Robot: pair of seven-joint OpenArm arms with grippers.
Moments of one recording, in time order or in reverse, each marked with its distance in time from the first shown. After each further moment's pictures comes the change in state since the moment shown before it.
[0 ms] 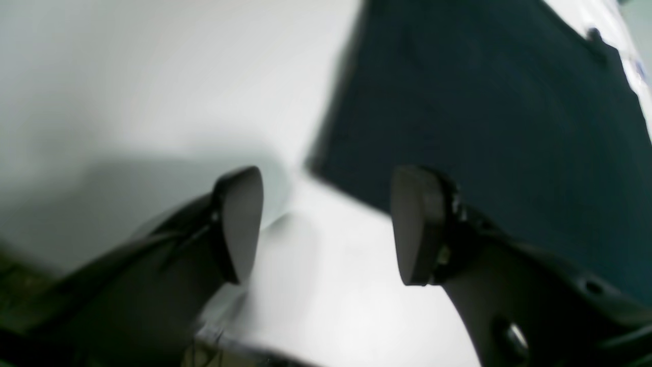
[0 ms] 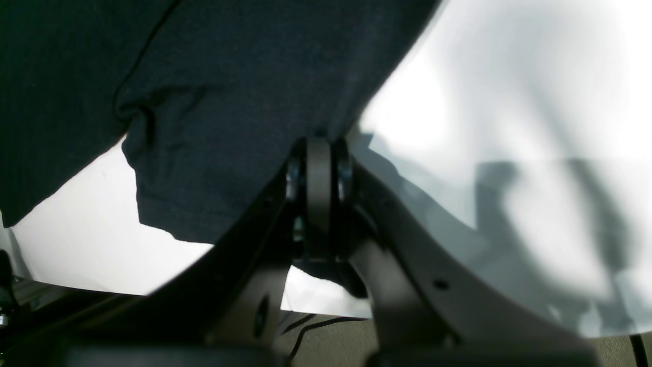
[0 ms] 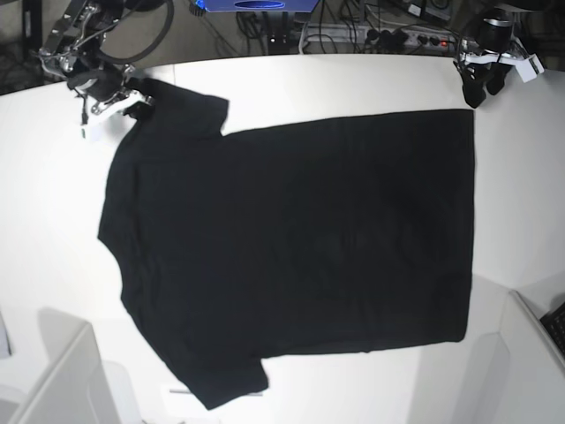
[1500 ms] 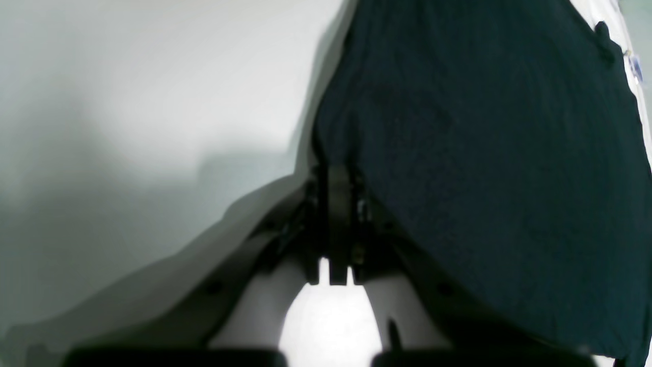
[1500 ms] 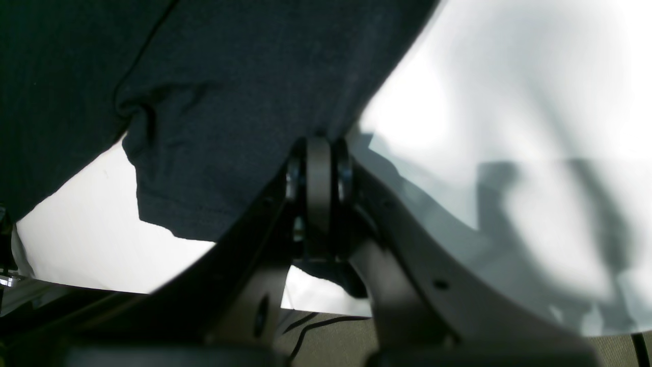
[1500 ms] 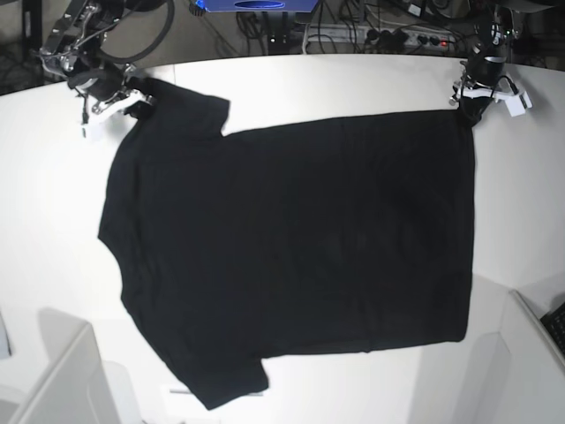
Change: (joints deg) left arm -12.4 0.2 0.2 -6.7 -0.6 -1.0 11.2; right arm -0.1 -0.1 0.0 0.0 0.1 0.0 0.0
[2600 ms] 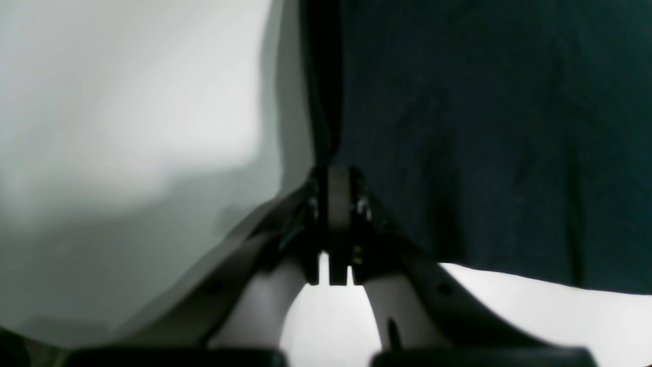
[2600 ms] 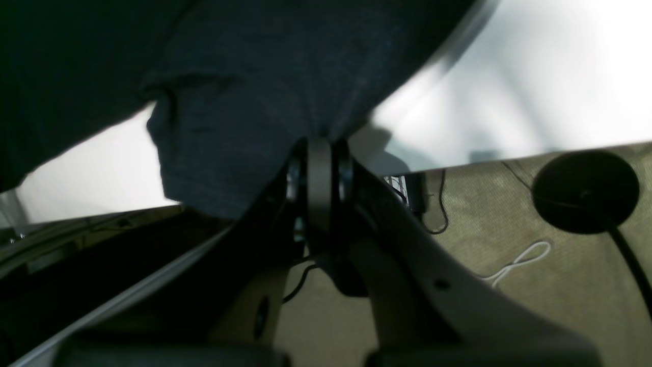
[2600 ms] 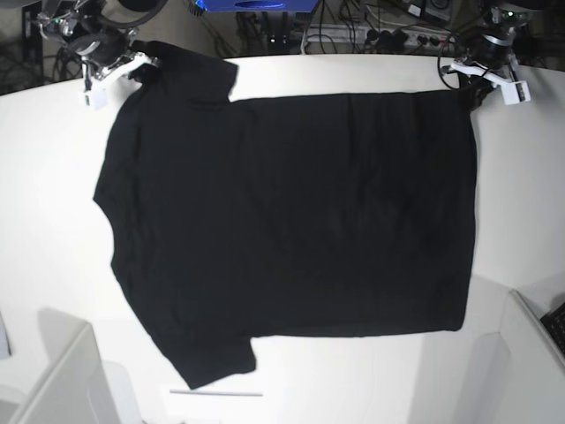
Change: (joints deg) left arm 10.6 -0.9 -2.5 14.3 13.0 0.0 1.3; right arm -11.8 -1.7 -0.4 13.3 6.5 -1.1 -4.7
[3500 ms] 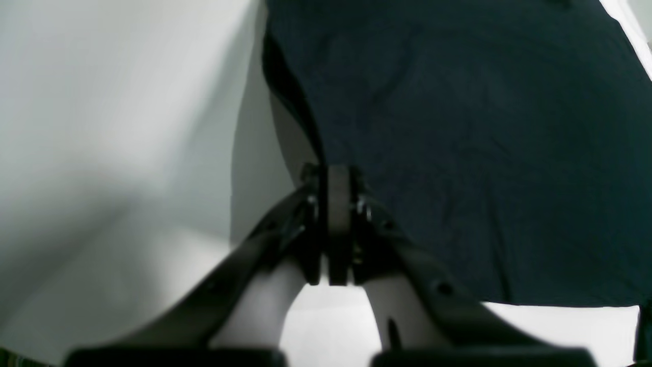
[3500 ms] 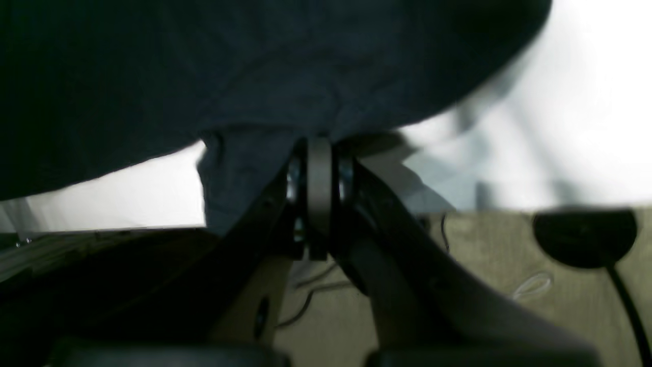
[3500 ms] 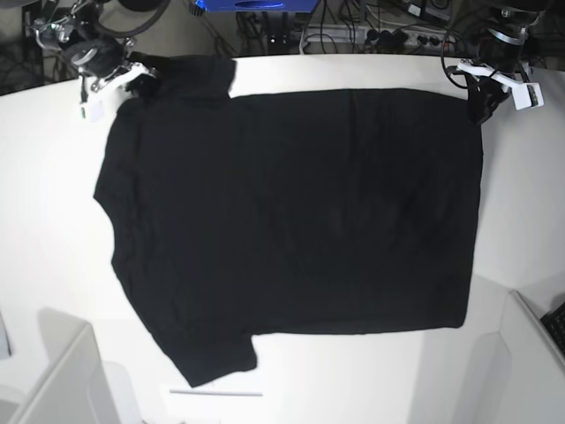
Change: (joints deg) left arm 3.9 0.1 -2.2 10.7 0.0 0.4 -0.1; right arm 3.3 0.3 -0.2 2.6 1.3 0.0 -0.6
